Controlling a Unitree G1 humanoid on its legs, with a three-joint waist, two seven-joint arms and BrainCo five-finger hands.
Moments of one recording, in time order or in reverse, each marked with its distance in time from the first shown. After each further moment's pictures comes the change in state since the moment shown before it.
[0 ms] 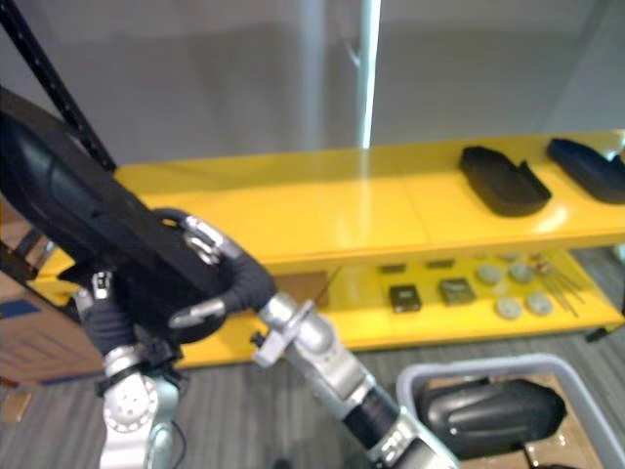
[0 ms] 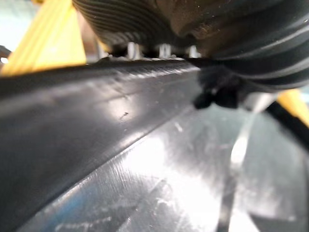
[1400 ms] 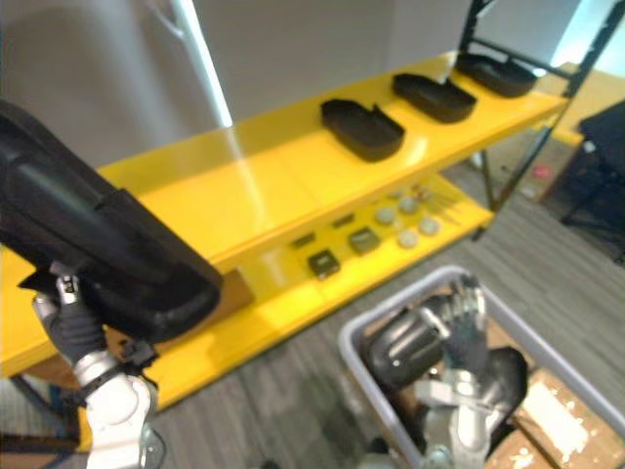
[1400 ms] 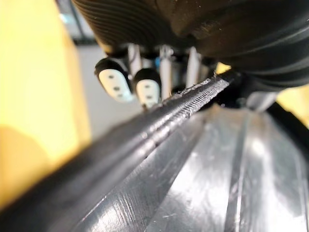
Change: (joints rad) left arm 0.057 -0.030 0.114 0.014 0.127 -0.023 0.178; right arm 0.537 -0.033 -0.616 -0.175 0.192 0.002 0.078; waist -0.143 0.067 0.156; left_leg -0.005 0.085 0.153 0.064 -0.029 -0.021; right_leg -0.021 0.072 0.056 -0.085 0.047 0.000
